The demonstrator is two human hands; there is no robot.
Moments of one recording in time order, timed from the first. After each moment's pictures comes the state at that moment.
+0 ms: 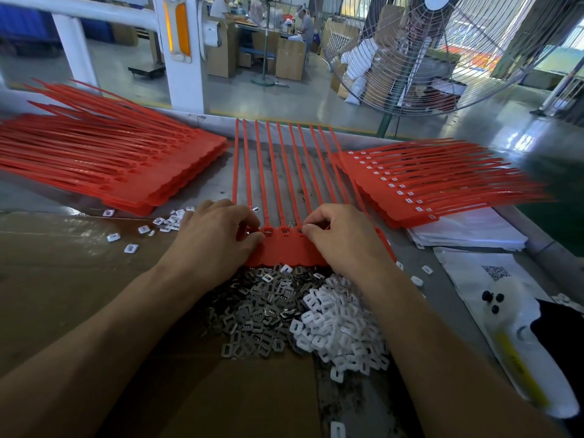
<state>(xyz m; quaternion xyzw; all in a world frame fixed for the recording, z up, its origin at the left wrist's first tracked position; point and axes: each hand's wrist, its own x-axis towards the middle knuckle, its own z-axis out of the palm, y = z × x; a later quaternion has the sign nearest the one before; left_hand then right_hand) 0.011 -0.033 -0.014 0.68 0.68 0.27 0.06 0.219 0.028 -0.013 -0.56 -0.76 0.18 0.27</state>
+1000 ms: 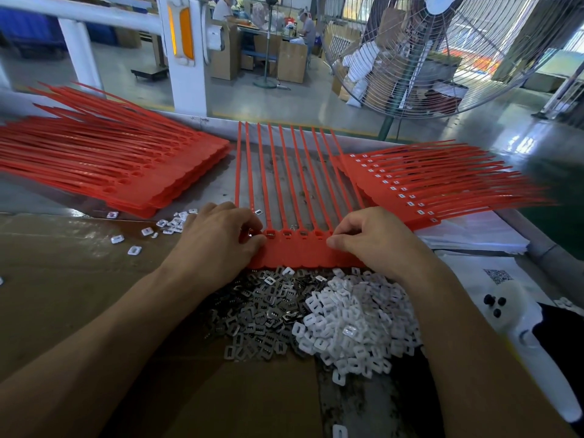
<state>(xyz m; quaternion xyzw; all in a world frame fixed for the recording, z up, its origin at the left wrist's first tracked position) 0.009 -0.032 -0.013 0.68 0.68 0.27 0.07 0.258 0.027 0.014 -0.57 -0.76 0.24 0.18</state>
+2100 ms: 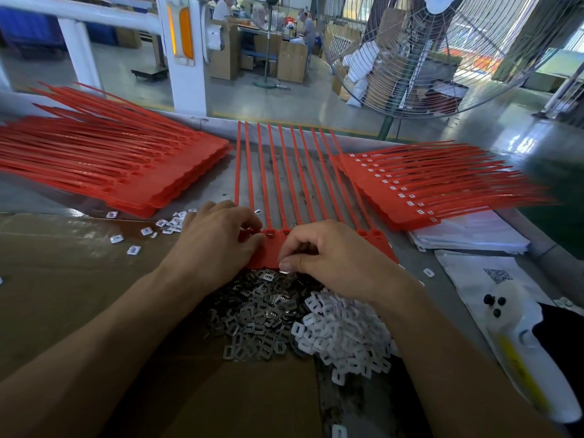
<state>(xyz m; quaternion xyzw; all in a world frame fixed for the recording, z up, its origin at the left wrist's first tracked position) 0.011 -0.033 -0.012 0.68 0.67 0.28 0.05 0.217 0.001 0.007 -0.40 -0.85 0.31 0.16</state>
